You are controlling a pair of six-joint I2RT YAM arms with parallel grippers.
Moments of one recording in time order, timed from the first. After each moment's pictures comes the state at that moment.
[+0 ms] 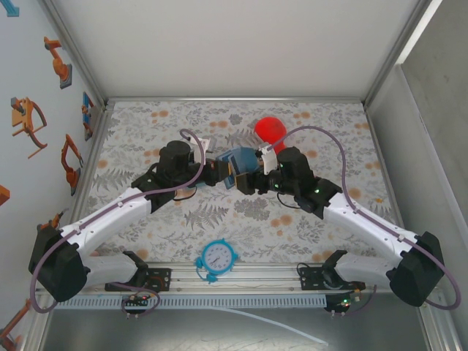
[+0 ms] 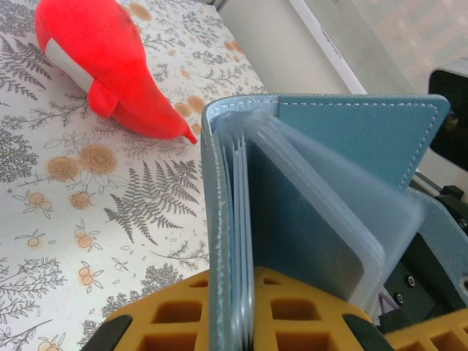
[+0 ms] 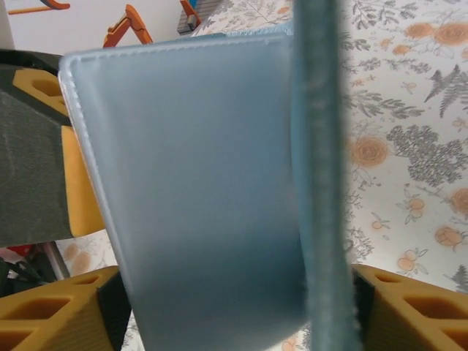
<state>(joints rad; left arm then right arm) -0.73 1.22 0.87 -0.07 0.39 -0.57 0.74 1.15 0.87 -0.21 -0.27 0.35</state>
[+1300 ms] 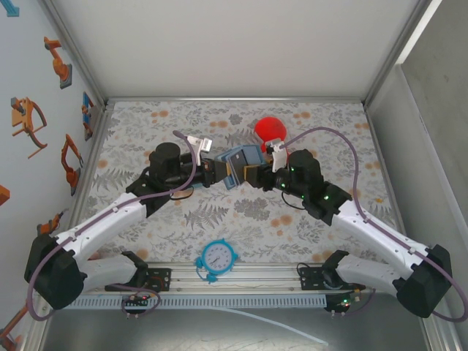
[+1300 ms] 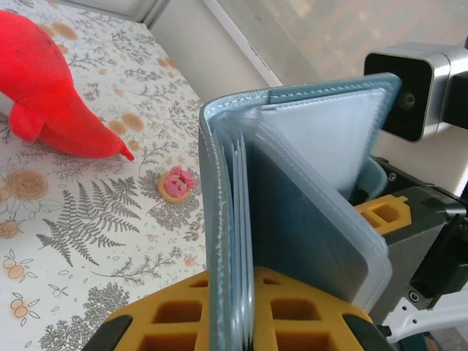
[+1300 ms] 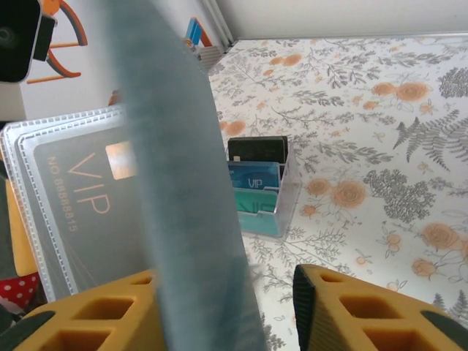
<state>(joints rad) -0.69 1.16 0.81 0.09 0.56 -0.61 0.73 1.05 0.82 -0.12 -0.20 0.40</state>
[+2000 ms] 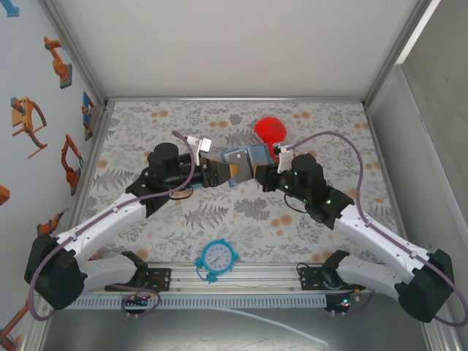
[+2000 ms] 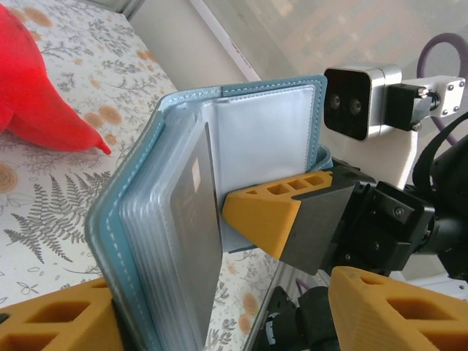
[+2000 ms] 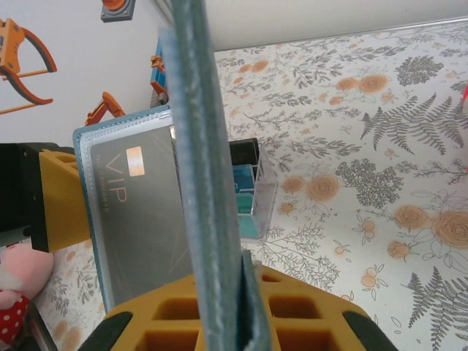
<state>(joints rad) -0.68 1.16 0.79 0.14 0.63 -0.67 0.71 1.00 0.76 -0.10 -0.13 0.49</state>
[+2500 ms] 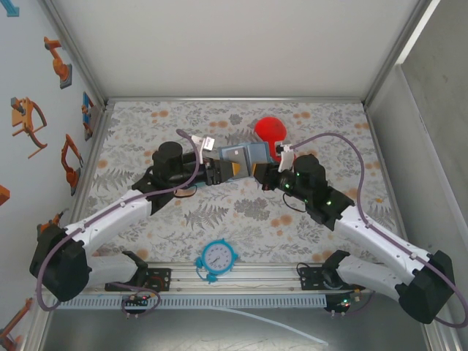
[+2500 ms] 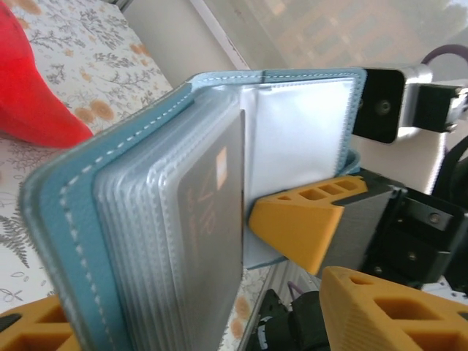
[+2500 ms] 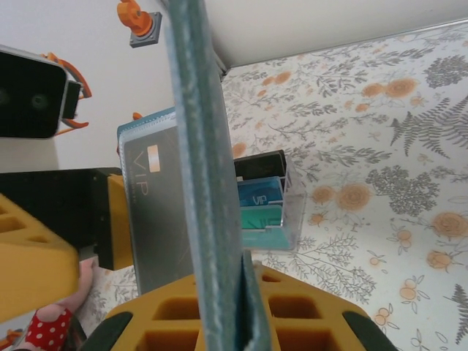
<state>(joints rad) -0.68 1.23 0.79 0.21 0.65 -0.71 0.71 1.00 0.74 -0.02 -0.18 0.57</state>
